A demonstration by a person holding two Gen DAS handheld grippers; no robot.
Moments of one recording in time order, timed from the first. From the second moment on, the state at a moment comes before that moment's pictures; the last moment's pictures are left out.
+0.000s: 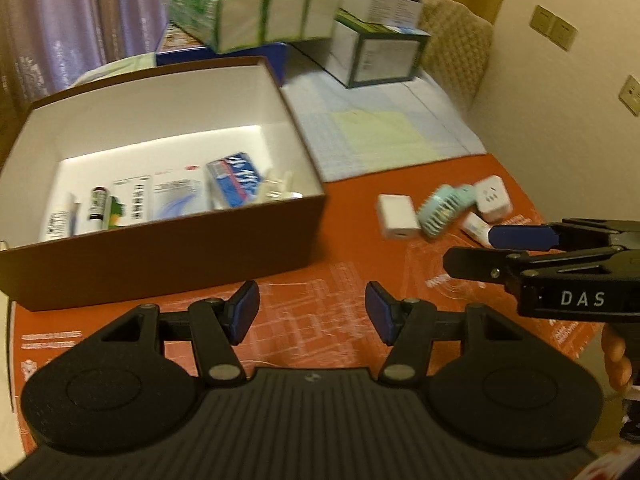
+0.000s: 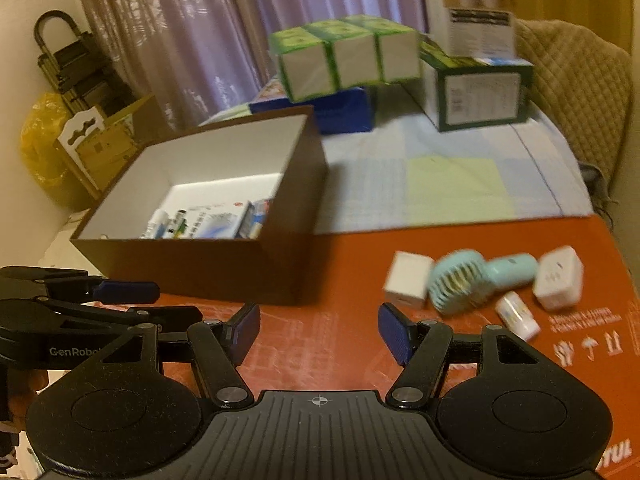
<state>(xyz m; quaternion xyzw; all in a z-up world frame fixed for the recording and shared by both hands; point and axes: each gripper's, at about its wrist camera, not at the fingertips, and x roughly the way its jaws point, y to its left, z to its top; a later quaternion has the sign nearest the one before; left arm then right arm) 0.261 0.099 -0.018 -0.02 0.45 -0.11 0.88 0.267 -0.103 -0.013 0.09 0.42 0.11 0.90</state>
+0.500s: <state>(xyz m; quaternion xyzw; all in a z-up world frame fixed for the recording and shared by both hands) 0.263 0.026 -0.035 0.01 0.47 -0.15 0.87 0.234 -0.175 -0.023 0.11 0.43 0.05 0.90</state>
